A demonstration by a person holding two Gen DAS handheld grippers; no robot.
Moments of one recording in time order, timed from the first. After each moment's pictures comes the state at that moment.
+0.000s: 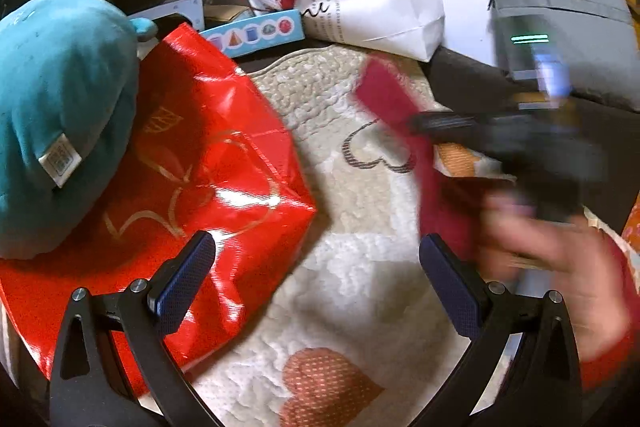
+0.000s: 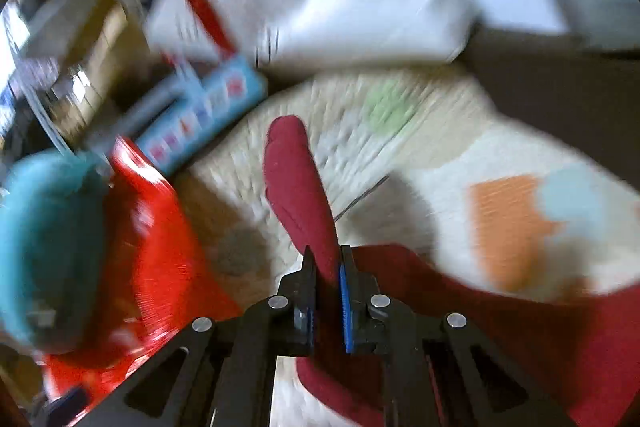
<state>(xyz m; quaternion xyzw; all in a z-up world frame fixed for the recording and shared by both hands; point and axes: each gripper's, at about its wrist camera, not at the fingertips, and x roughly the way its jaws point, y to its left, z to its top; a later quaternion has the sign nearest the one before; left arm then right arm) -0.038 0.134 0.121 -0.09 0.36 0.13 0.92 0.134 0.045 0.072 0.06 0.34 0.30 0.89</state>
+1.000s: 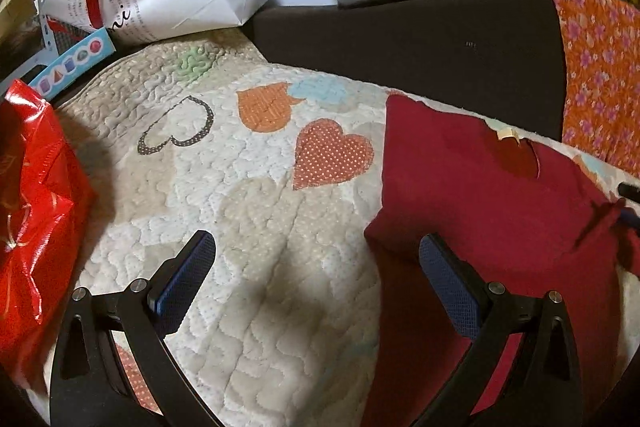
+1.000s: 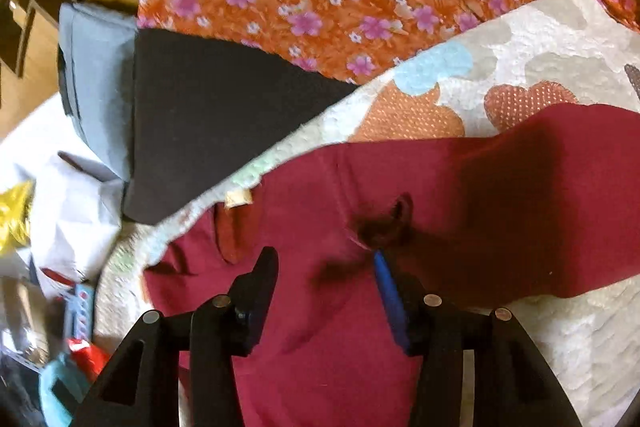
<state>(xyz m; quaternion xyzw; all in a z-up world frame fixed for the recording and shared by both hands) 0.000 -0.046 0.072 0.00 0.37 -0.03 0.93 -0.056 -0.428 0.029 0.35 0.32 -0.05 0.88</state>
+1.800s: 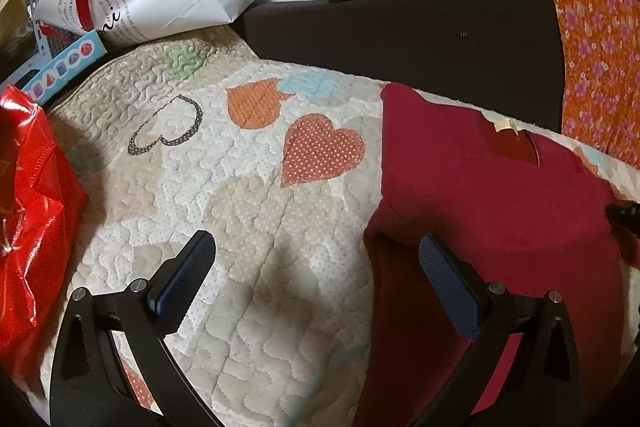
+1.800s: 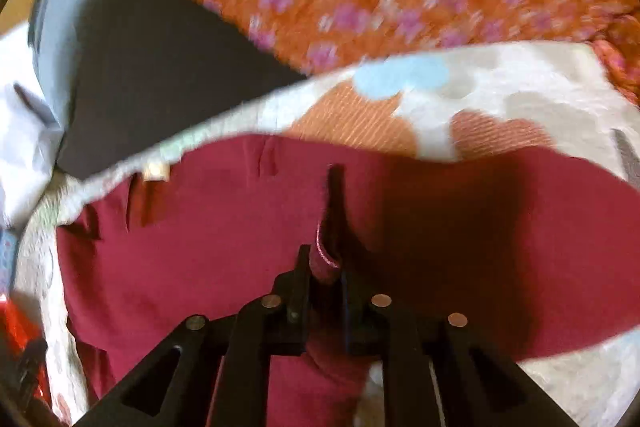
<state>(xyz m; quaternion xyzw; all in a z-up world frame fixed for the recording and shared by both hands) 0.002 -0.055 0.068 0.01 0.37 -0.03 0.93 -0.034 -0.434 0.019 0.21 0.36 -0.13 0.90</state>
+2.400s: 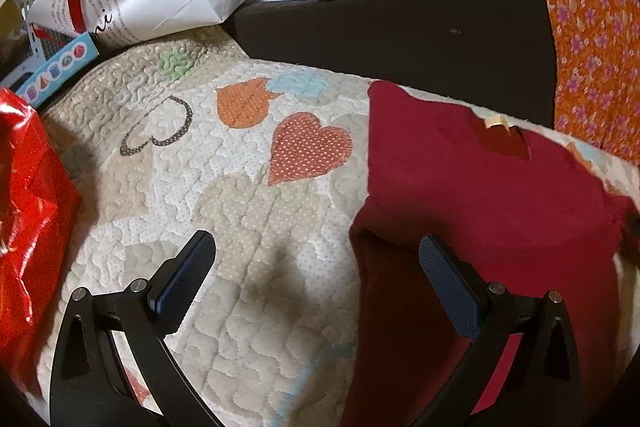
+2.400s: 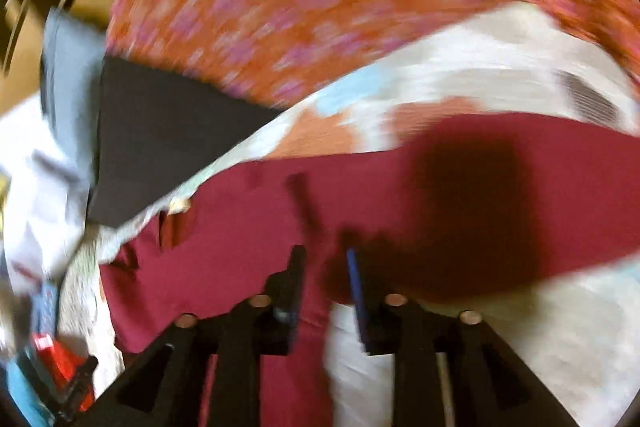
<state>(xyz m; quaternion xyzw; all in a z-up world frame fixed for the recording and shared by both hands) 0.000 -0.062 0.069 0.00 0.38 -0.05 0.92 -0.121 -0.471 0.019 0.33 0.31 -0.14 0.88</state>
